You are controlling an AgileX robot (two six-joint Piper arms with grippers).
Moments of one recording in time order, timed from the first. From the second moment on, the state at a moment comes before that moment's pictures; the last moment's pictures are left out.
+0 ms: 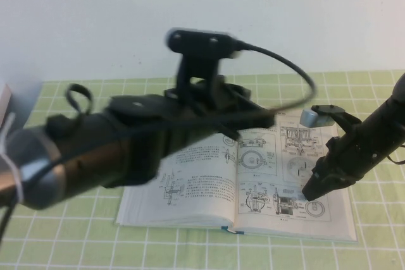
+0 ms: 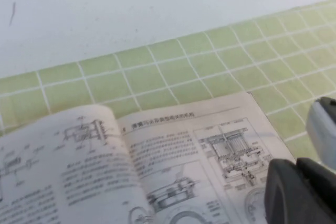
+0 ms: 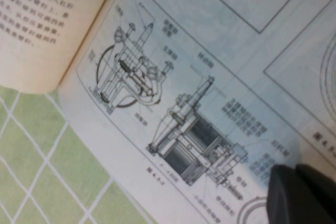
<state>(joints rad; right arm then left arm) 0.15 2.06 -1.23 0.71 1.00 -0.87 -0.74 1.59 -1.08 -1.74 -0.12 1.39</state>
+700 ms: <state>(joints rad) 0.16 2.05 -1.23 0.67 1.01 -0.87 -0.51 1.90 -0.99 -1.73 0.14 1.32</state>
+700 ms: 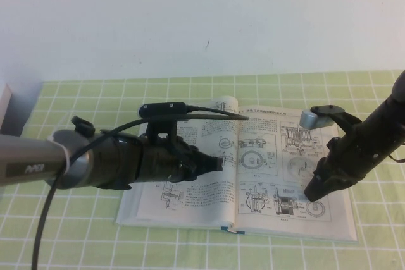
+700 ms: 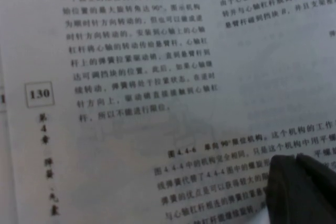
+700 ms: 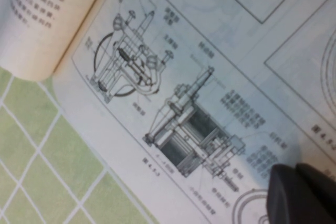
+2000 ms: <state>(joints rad) 0.16 0.87 -0.92 -0.10 0.73 -0.38 -0.32 0.98 -1.01 -0.60 0.58 0.48</state>
